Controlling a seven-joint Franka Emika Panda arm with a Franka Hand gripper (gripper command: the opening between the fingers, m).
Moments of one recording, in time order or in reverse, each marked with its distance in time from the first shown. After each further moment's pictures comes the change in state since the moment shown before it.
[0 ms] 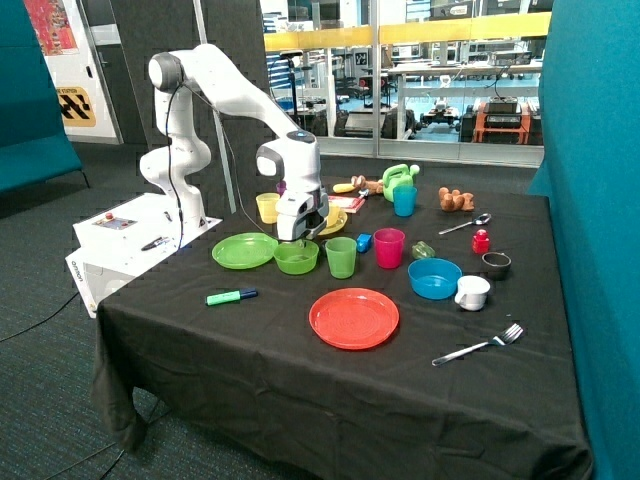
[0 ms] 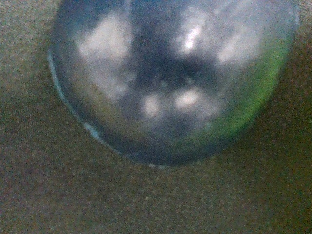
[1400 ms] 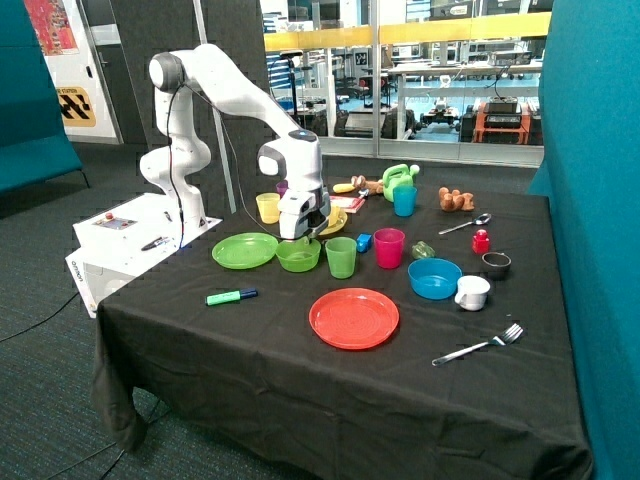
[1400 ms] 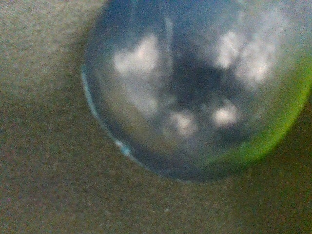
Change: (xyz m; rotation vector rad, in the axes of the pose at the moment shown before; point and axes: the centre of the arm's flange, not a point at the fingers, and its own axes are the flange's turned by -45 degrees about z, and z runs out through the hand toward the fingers) arm 0.003 -0.006 -0.002 -0.005 0.008 -0.006
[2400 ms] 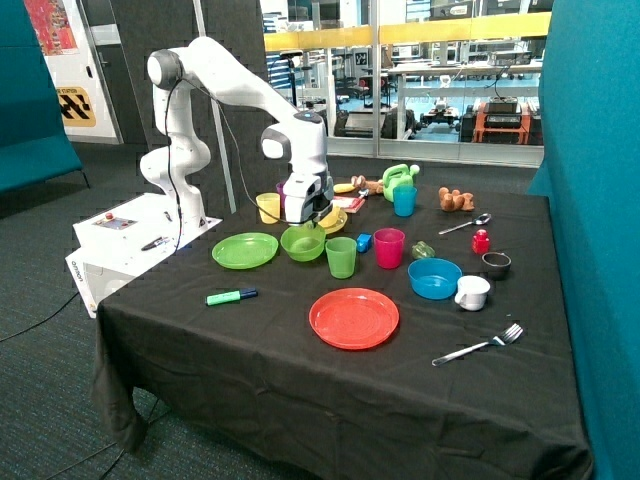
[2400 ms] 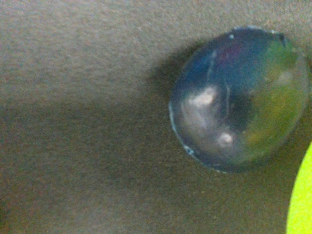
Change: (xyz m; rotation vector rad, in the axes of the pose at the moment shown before) arm 0.007 -0.016 -0.043 0.003 -0.006 -0.048
